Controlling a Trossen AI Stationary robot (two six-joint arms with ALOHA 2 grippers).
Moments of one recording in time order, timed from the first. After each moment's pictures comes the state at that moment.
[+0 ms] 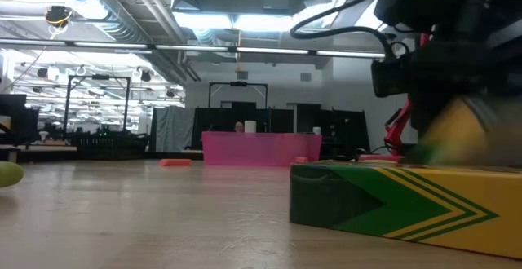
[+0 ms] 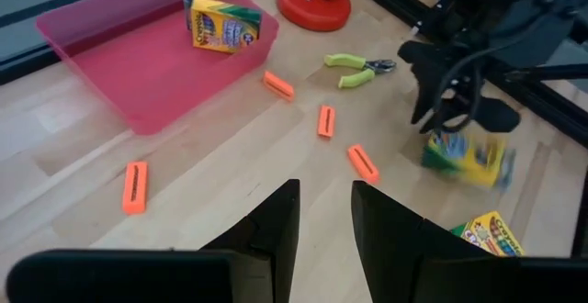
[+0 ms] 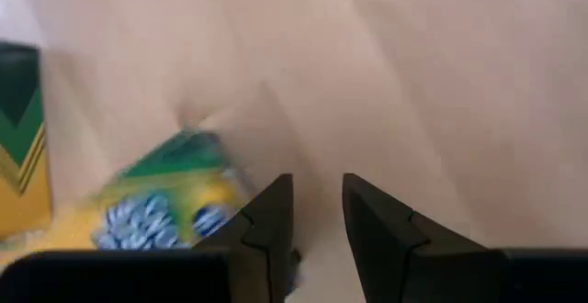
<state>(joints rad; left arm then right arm) -0.46 1.13 1.14 -0.90 -0.74 -1.04 0.24 1.49 0.69 -0.39 -0.01 0.77</state>
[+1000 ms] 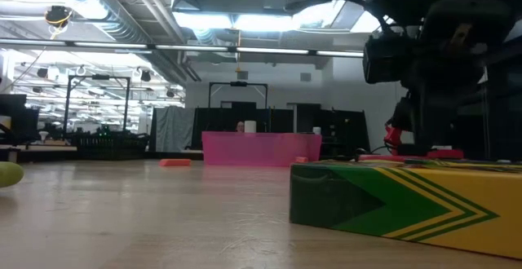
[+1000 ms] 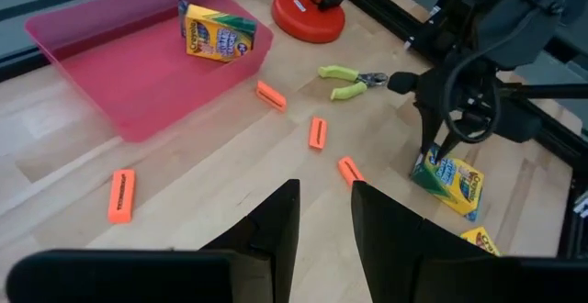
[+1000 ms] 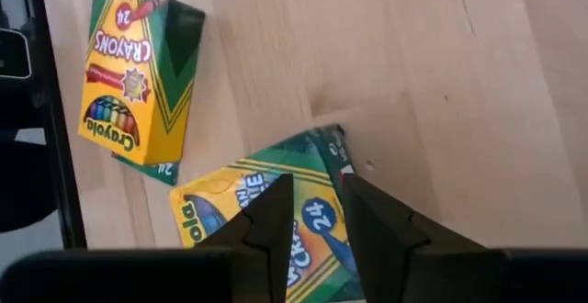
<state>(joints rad) -0.44 1.13 1.14 -0.85 -0.73 -1.04 0.20 1.47 0.69 -0.28 -0.30 0.57</state>
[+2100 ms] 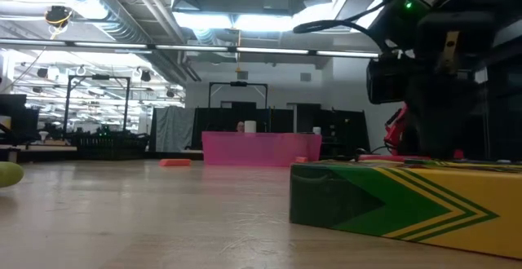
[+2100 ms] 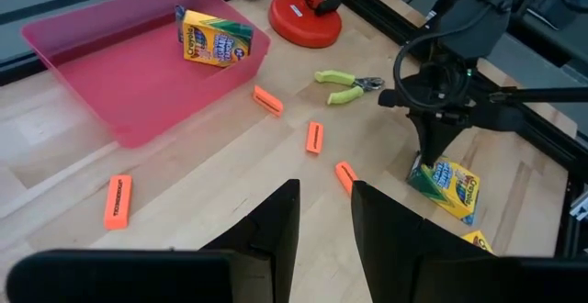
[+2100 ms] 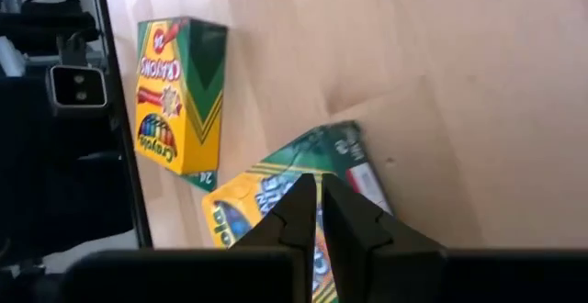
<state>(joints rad) -0.44 1.13 1.14 -0.84 -0.74 -1.02 0.10 1.47 0.54 -0.01 -0.48 0.69</state>
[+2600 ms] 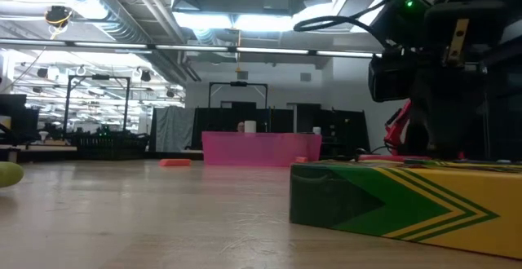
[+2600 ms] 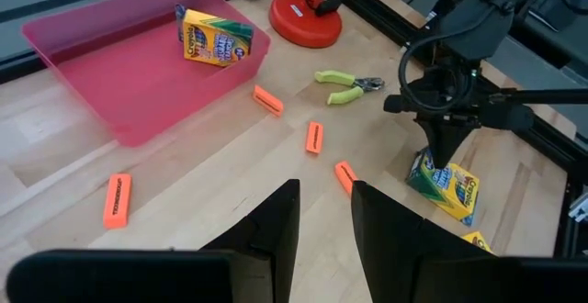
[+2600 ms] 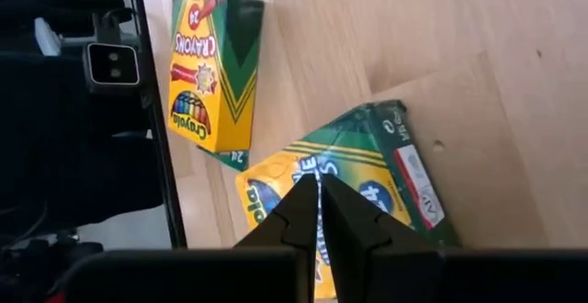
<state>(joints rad) -0.44 1.13 1.14 -0.84 -0.74 -1.03 0.11 1.47 0.54 0.01 -0.57 0.70</state>
